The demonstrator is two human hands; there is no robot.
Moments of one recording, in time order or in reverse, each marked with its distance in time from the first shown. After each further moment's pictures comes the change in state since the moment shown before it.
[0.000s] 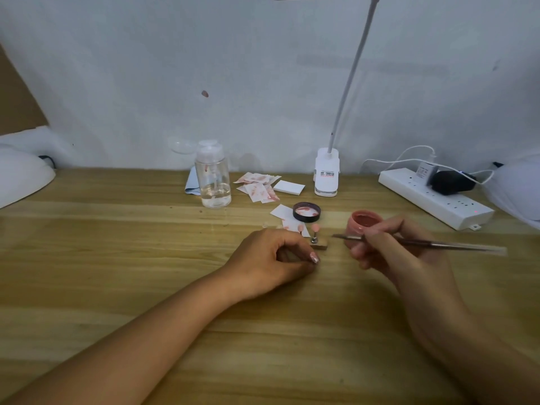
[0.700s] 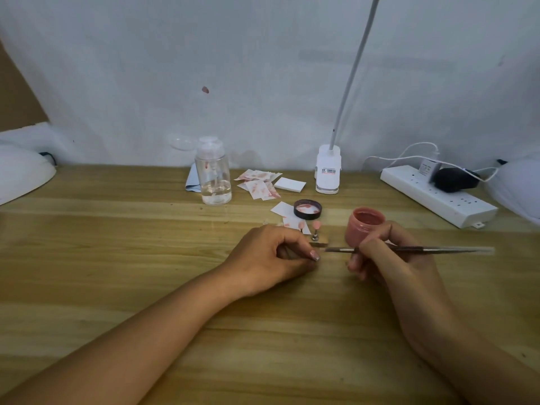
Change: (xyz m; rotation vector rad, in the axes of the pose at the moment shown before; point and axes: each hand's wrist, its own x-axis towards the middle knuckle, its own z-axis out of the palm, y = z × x) left_hand 0.001 -0.001 0.001 -0.048 -0.002 0.001; right_hand -0.002 0.007 0.004 -0.062 -0.050 0.054
